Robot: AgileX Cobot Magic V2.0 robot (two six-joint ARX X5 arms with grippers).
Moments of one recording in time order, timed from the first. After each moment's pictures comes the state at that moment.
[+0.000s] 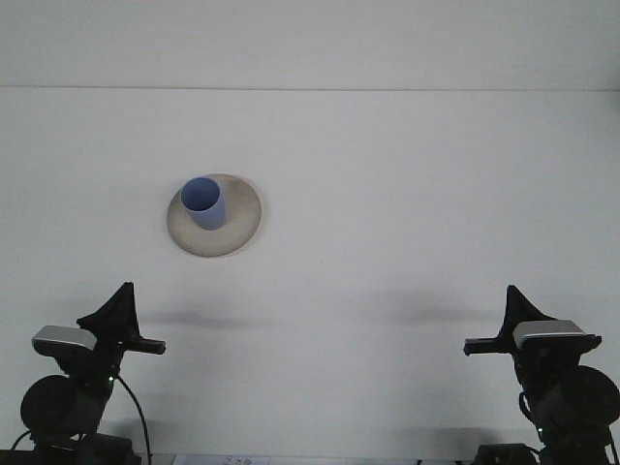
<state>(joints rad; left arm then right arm) -0.14 0.15 0.32 -0.02 0.00 -0.09 0.04 0.32 0.60 -0.42 -0.02 0.02</state>
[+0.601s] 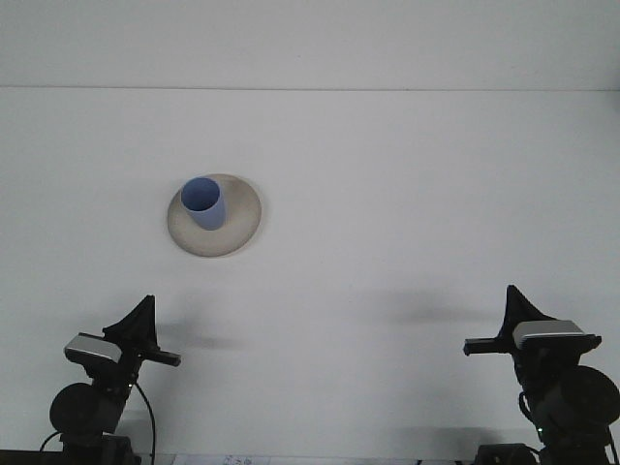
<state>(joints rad) -0.06 0.00 0.03 0.15 0.14 -0.04 0.04 0.32 0.60 -0.42 -0.02 0.02</state>
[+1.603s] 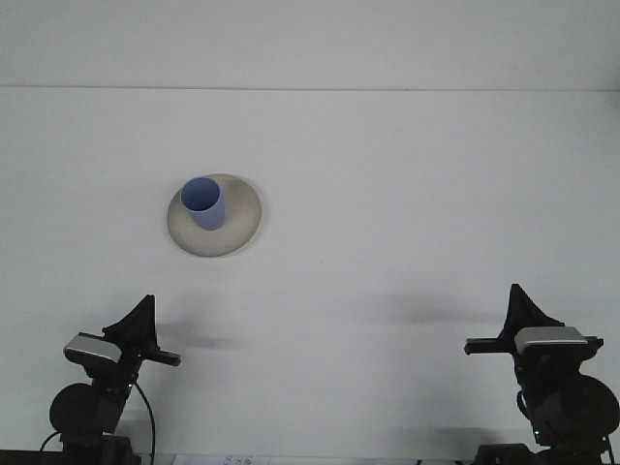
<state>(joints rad) -0.06 0.00 0.03 0.15 0.14 -0.04 0.04 0.26 0.51 -0.30 -0.01 0.02</state>
